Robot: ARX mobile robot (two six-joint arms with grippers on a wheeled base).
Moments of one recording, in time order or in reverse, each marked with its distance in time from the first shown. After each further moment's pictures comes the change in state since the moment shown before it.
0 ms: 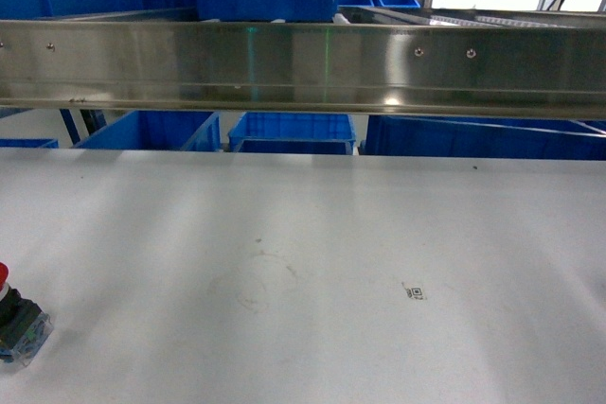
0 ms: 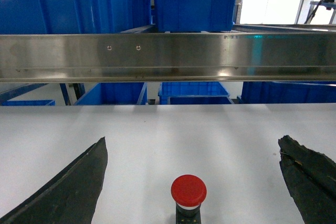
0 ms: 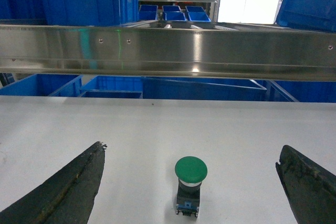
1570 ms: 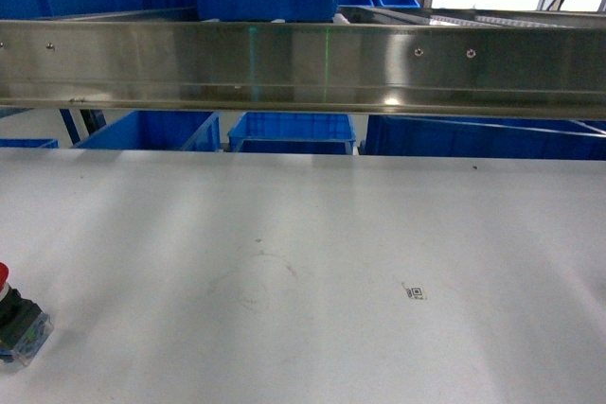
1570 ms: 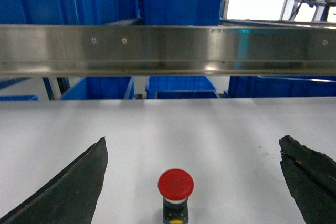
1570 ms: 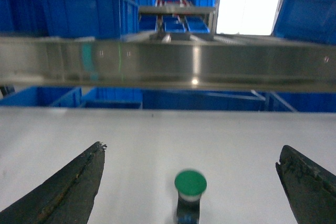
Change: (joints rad) left arm 0.032 0.023 0.000 -0.001 0.072 -0.019; right arm 0.002 0.005 0.000 0.010 0.001 0.000
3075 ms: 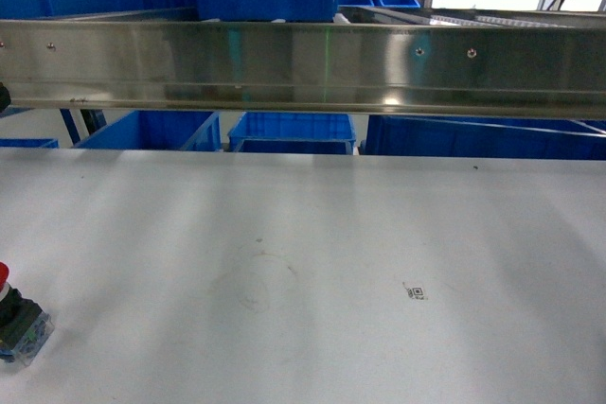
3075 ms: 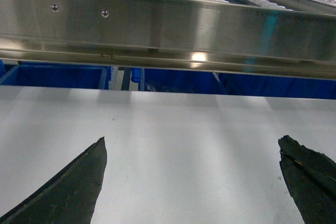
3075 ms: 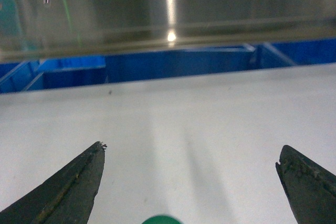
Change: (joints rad) left arm 0.047 1.204 0.367 0.653 0.115 -0.079; right arm -0.068 1.444 0.211 1.068 0.062 0.056
